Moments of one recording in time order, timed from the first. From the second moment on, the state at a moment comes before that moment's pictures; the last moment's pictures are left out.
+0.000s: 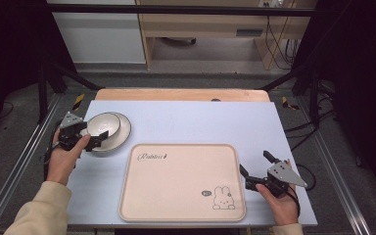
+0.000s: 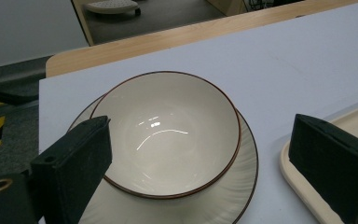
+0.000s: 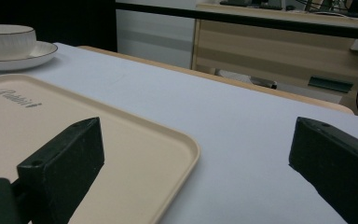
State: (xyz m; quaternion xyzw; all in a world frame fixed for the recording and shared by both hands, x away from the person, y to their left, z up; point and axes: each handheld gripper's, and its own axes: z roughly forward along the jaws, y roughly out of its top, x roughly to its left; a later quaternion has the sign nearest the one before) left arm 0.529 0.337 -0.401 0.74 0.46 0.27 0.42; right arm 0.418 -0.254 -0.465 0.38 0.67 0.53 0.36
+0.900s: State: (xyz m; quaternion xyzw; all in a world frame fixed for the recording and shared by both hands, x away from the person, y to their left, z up) left arm 0.571 0.353 -0.408 0.71 0.53 0.27 0.37; right arm 0.415 -0.252 -0.461 0.37 0.66 0.54 0.36
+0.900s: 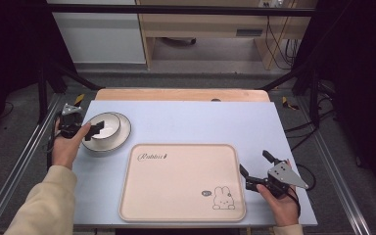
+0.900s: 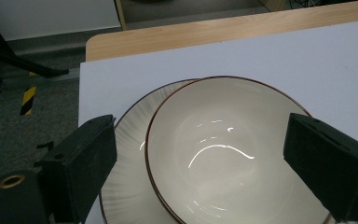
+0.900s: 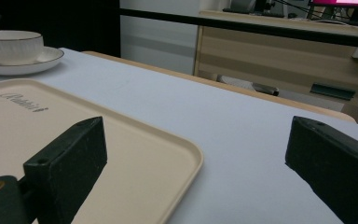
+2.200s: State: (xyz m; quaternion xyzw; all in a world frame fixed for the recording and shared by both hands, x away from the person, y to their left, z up) left arm 0.576 0.370 -0.420 0.68 0.59 0.25 0.35; right arm 0.414 -0.250 -0.462 0.37 0.67 0.53 0.36
